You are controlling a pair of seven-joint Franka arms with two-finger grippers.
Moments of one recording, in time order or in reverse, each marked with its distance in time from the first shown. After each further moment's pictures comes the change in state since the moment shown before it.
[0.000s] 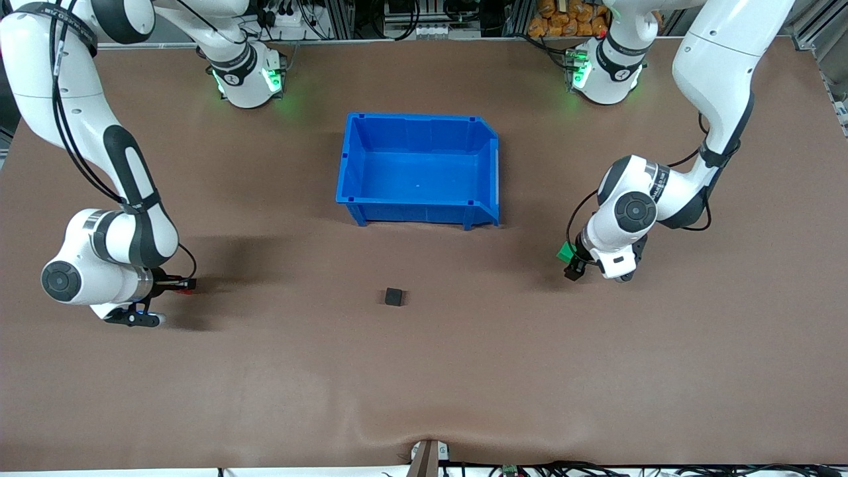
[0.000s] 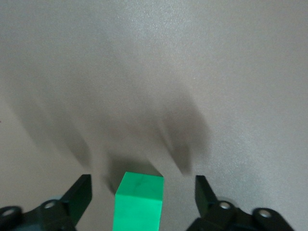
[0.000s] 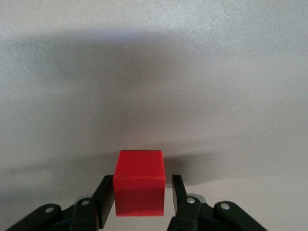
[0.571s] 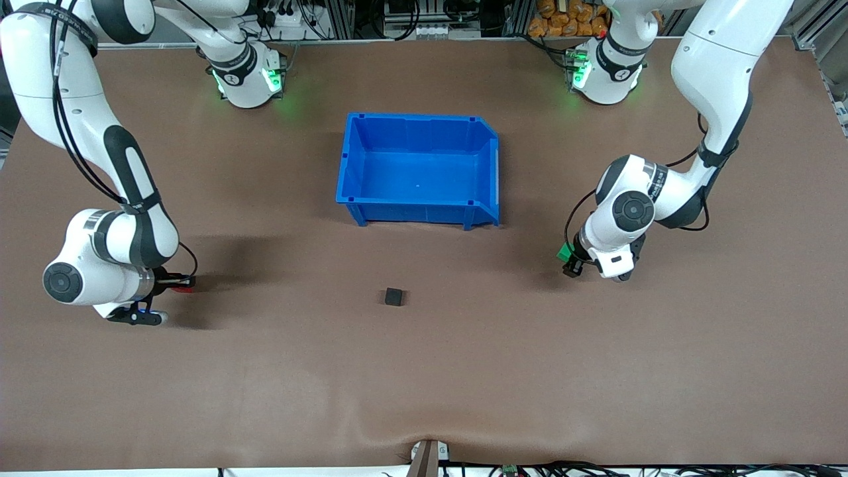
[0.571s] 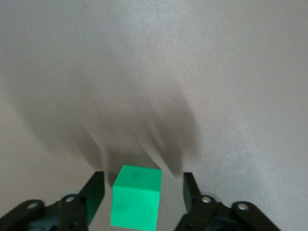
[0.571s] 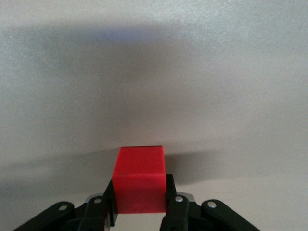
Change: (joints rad) left arm 0.000 0.000 -0.013 0.000 0.000 0.000 -0.003; right arm 0.000 0.000 0.002 0.001 0.000 -0.031 -0.025
